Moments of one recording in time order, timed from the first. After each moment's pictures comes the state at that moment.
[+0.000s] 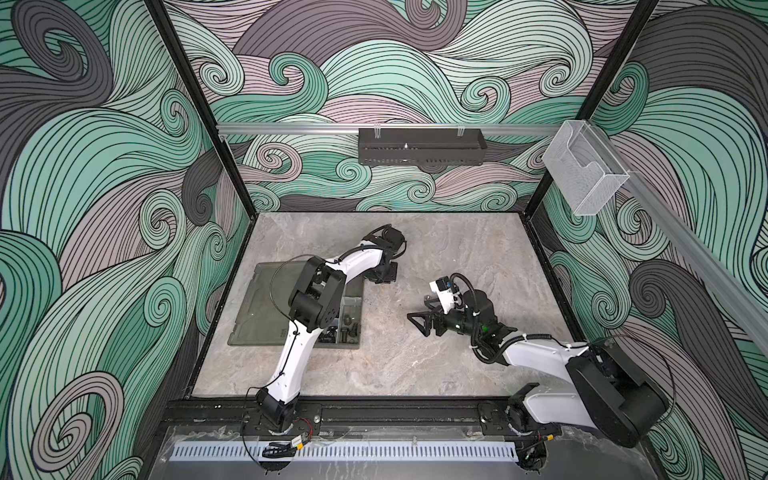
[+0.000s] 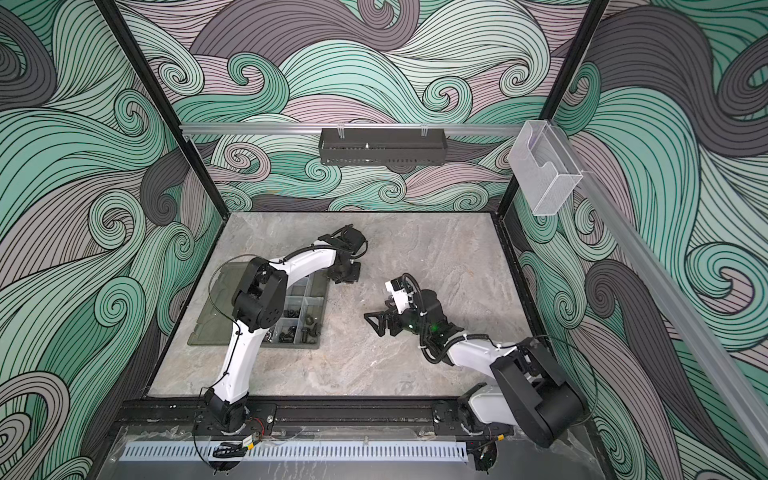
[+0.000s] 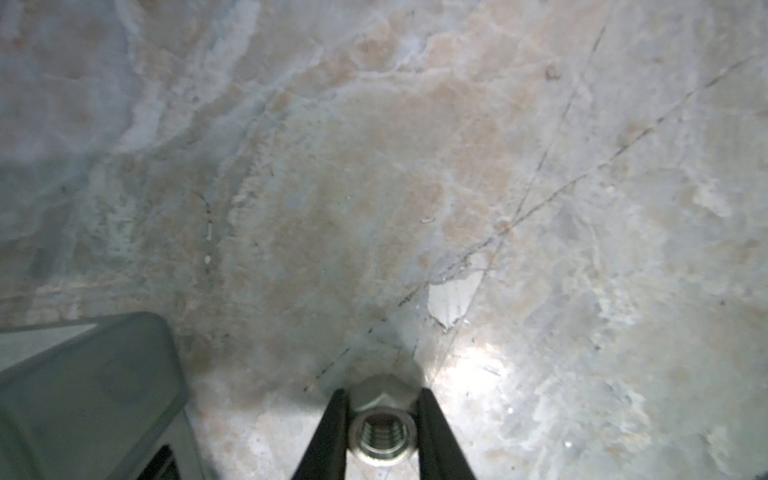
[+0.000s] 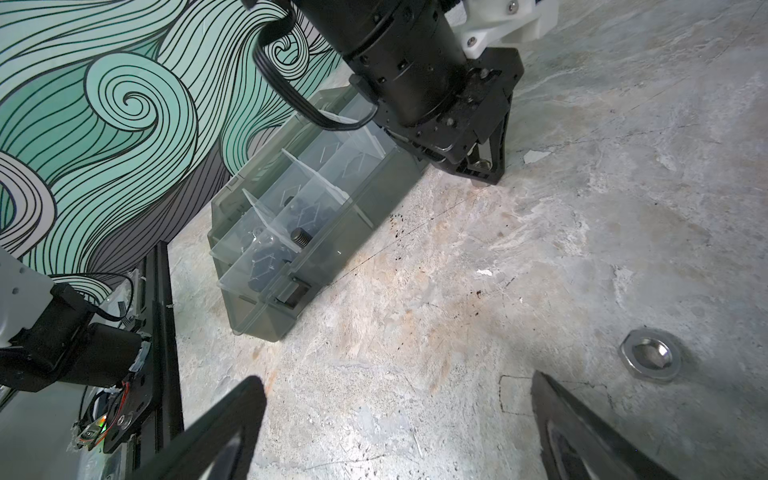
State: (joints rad) left arm -0.58 2.28 1.82 -0.87 -0.10 -0.43; right arm 0.56 1.33 0.36 0.53 -0.45 0.28
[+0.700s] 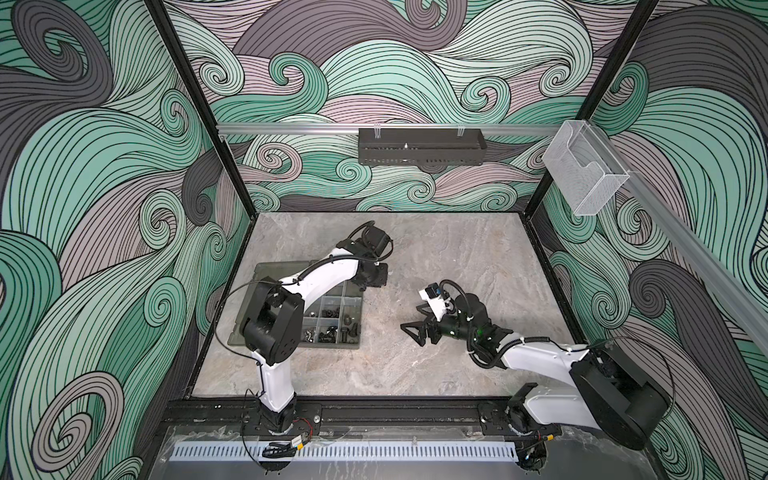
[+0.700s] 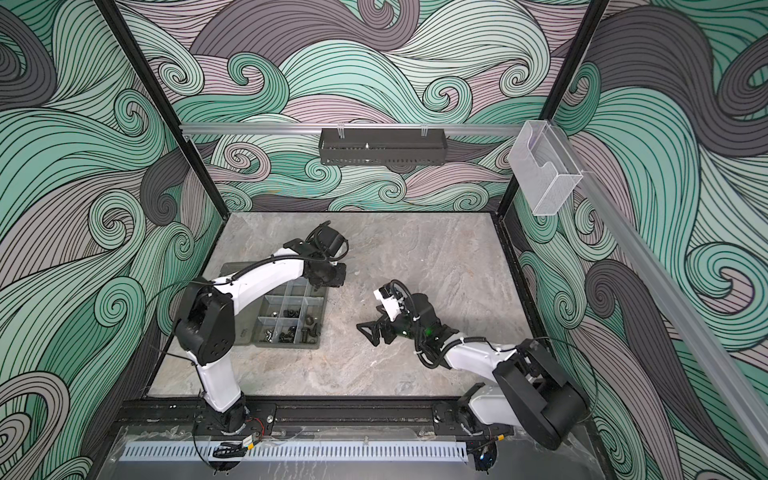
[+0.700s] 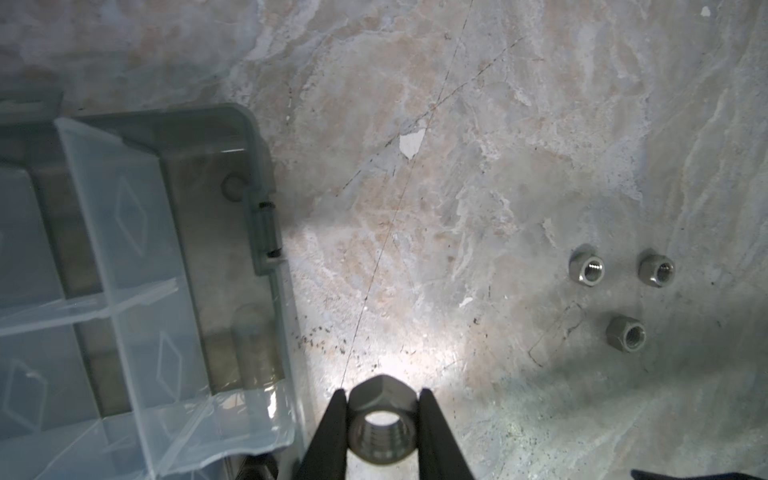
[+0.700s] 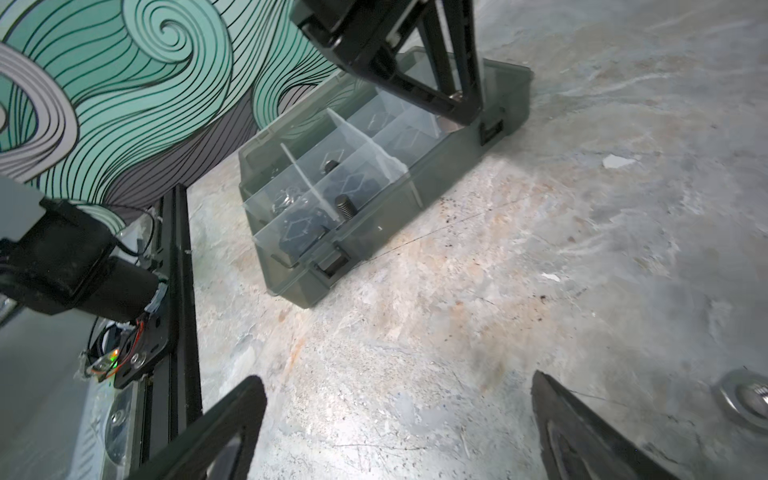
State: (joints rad) left arm -0.58 1.76 1.40 -0.81 -0.03 -0.45; right arm 0.72 1.30 0.37 0.48 -0.42 0.15
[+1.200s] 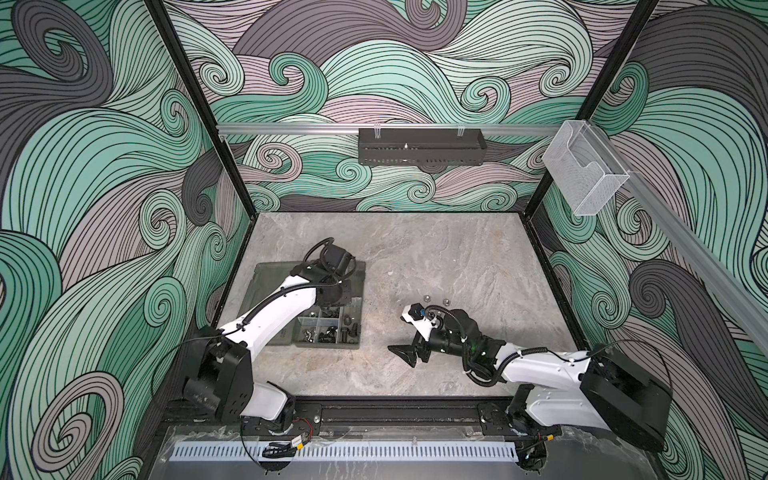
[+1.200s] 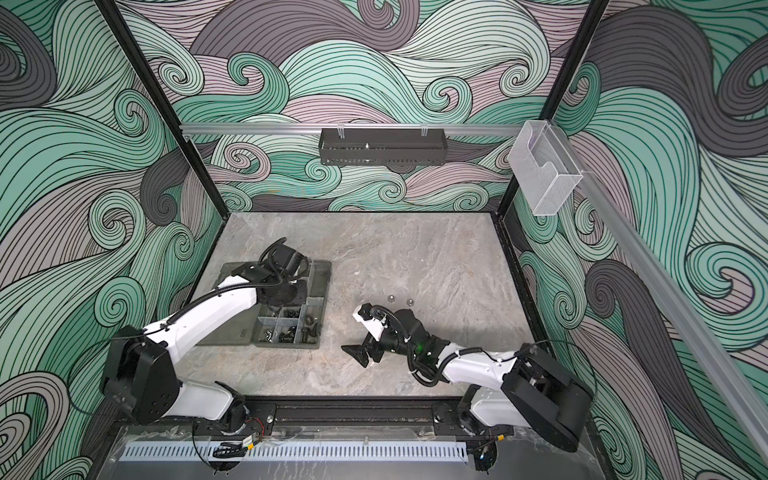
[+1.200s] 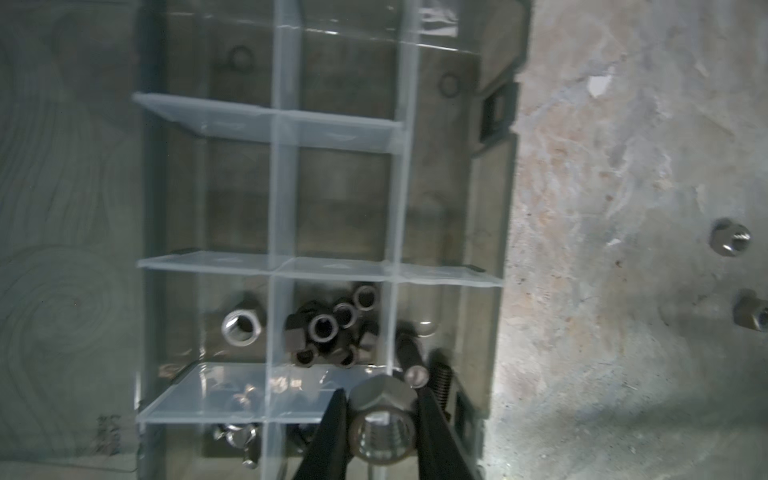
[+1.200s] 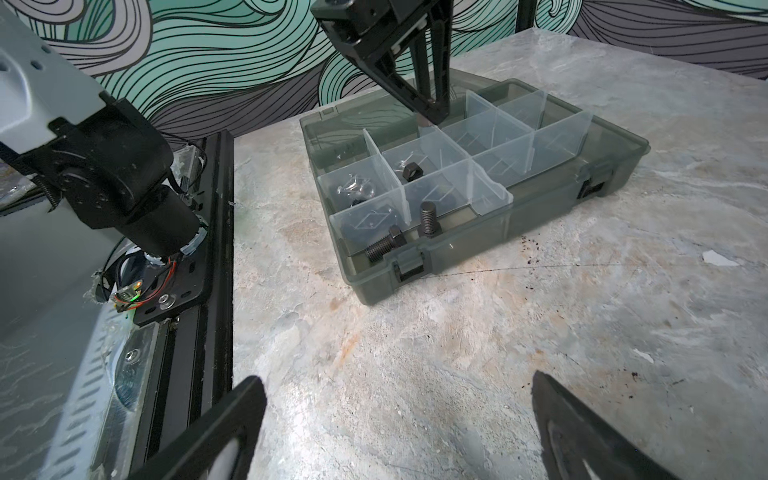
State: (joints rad) left arm -0.39 1.35 1.00 -0.85 -0.12 -0.48; right arm 0.91 1.27 0.35 0.56 -0.31 0.01
